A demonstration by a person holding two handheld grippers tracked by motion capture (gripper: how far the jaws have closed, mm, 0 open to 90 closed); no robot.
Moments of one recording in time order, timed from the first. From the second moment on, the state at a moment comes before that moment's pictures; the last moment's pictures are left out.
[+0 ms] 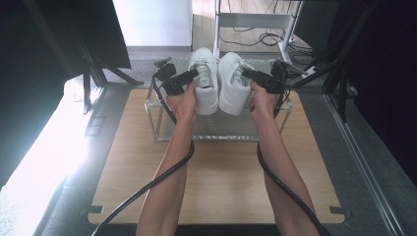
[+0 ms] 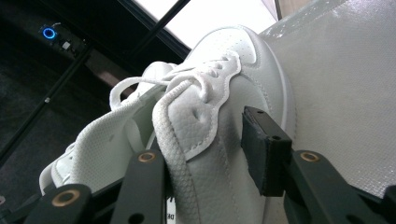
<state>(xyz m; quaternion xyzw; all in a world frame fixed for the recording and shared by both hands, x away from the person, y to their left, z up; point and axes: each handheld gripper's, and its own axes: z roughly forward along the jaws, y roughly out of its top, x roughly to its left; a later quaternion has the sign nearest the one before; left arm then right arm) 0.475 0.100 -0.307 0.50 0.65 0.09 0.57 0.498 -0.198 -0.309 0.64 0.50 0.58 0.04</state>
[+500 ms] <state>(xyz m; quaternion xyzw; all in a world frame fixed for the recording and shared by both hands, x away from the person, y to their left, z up) 0.475 0.108 -0.311 0.53 0.62 0.09 0.56 0.500 -0.203 -0.299 0.61 0.55 0.57 0.05</state>
